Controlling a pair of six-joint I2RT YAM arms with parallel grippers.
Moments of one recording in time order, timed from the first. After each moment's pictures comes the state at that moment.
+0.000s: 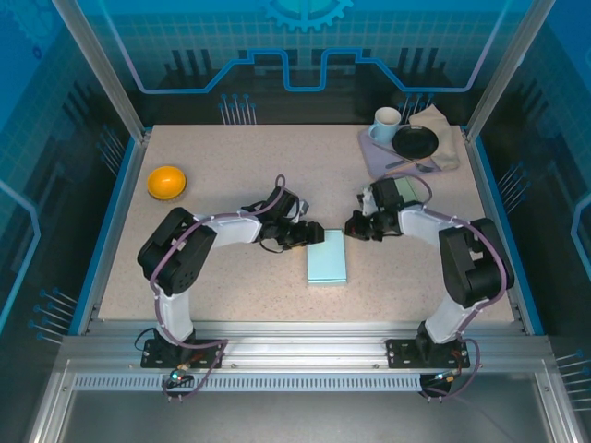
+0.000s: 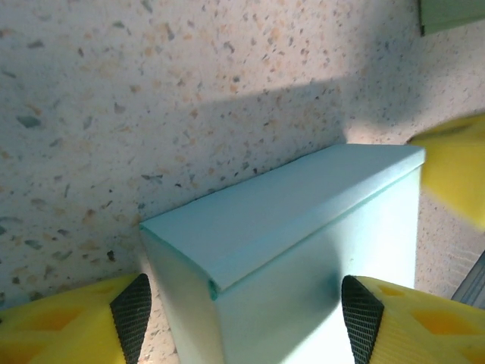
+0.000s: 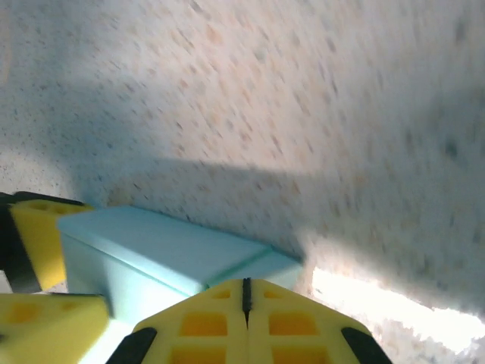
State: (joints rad) left arm -0.58 1.90 1.07 -0.15 0.47 -0.71; right arm 0.27 1.70 0.96 -0.37 -0.46 0.44
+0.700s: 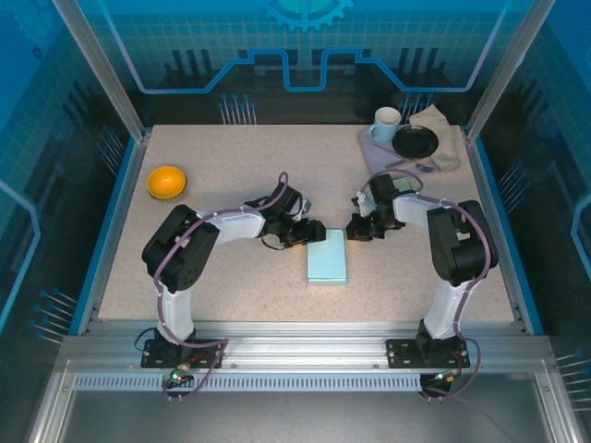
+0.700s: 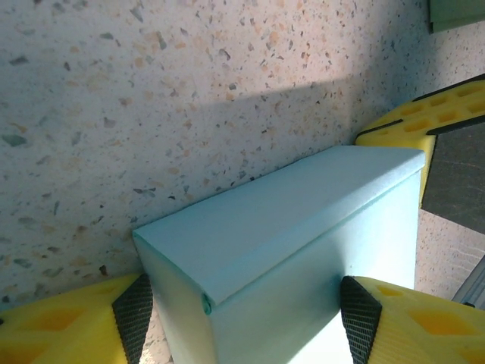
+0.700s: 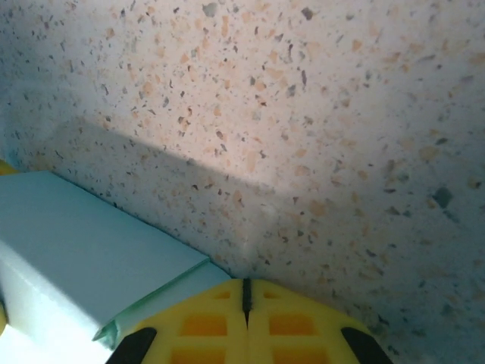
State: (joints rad) left arm -0.58 1.93 1.14 -0.22 0.48 -0.69; right arm 0.23 1.87 1.06 -0.51 -0.52 0.20
